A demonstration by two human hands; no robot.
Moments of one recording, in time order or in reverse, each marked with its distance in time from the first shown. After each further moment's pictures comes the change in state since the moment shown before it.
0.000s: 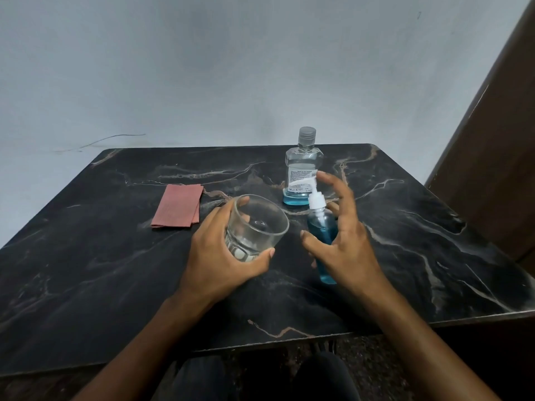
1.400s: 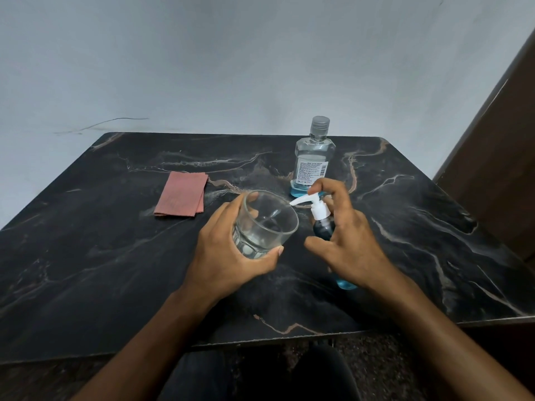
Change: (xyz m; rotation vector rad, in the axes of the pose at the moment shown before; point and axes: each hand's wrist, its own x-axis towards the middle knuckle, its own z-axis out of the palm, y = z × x) left_hand -0.004 -0.007 0.002 -0.014 -0.031 0.025; right_hand 0.013 0.001 0.004 -0.190 -0.178 -0.042
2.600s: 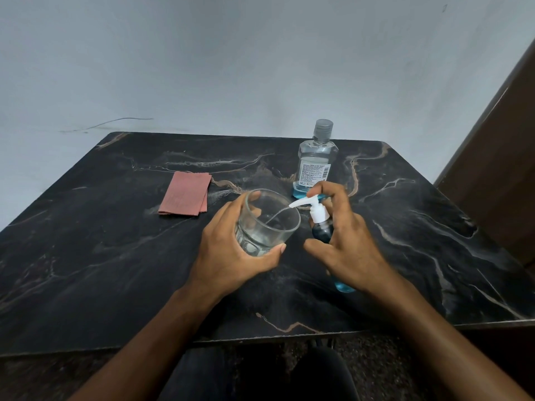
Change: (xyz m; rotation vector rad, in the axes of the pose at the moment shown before) left_hand 0.000 0.003 -0.001 -0.023 0.023 0.000; right_hand -0.002 -0.005 0.004 0.008 -0.024 -0.005
